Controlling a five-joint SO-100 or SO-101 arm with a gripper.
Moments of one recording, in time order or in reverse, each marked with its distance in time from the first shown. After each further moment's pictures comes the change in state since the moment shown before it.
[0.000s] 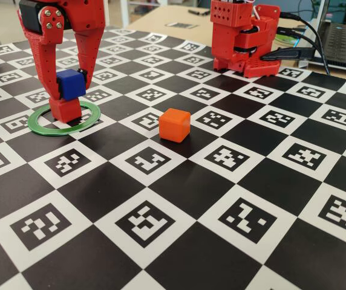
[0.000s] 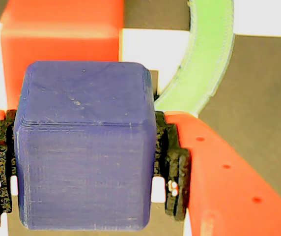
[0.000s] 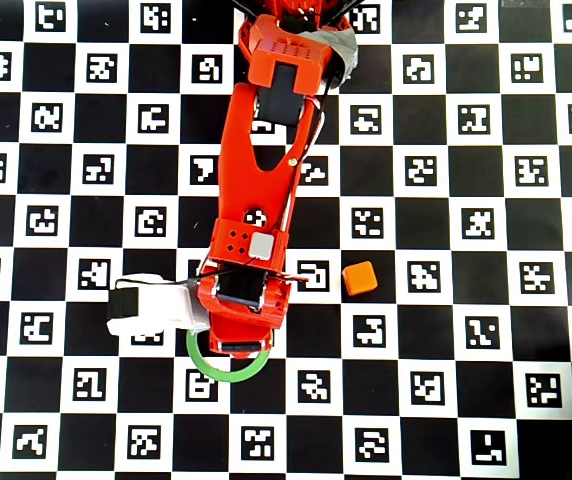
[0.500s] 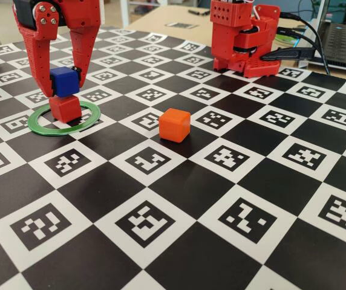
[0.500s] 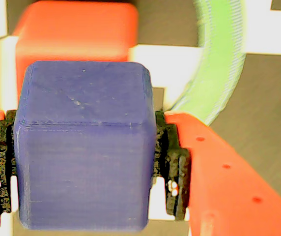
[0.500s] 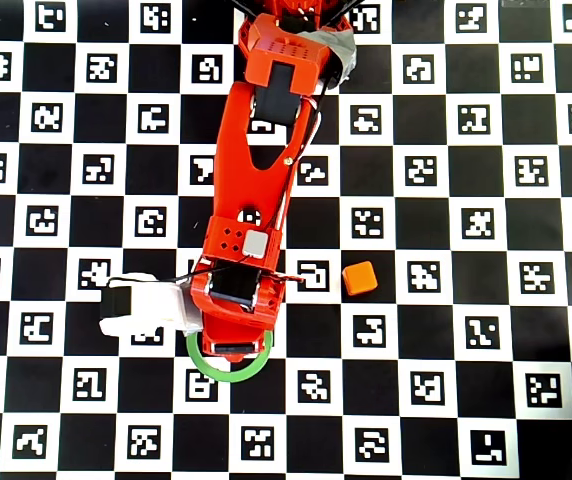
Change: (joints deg) arm 0.4 -1.8 -0.6 -0.9 -0.4
